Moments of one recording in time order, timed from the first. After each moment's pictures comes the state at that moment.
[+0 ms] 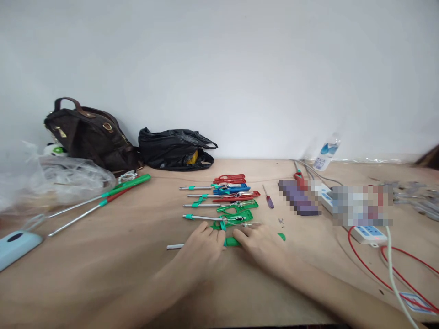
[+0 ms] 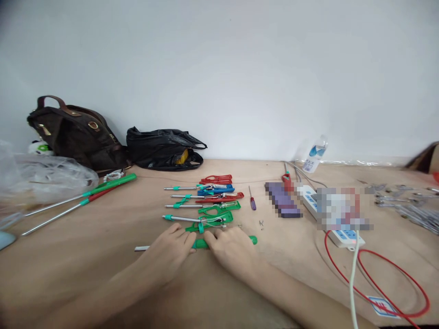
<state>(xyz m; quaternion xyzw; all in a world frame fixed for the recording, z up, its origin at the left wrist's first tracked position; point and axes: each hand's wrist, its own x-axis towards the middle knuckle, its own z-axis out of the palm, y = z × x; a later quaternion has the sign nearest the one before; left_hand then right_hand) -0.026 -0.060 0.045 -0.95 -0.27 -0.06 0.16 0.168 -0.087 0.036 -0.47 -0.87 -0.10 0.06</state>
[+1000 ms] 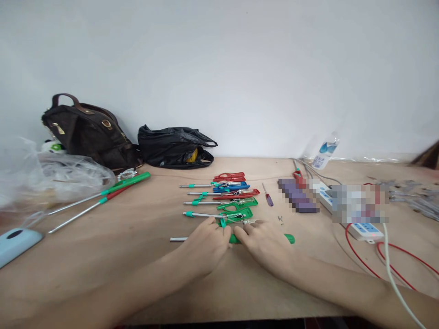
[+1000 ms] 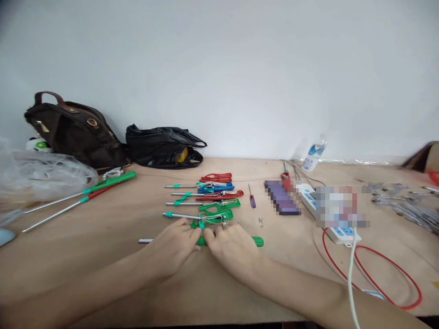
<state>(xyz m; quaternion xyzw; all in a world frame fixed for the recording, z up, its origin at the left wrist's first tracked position) -0.016 -0.058 0.064 -0.97 -0.23 -0.02 0.11 0.164 -0.099 0.062 -0.47 -0.88 -0.12 0.02</state>
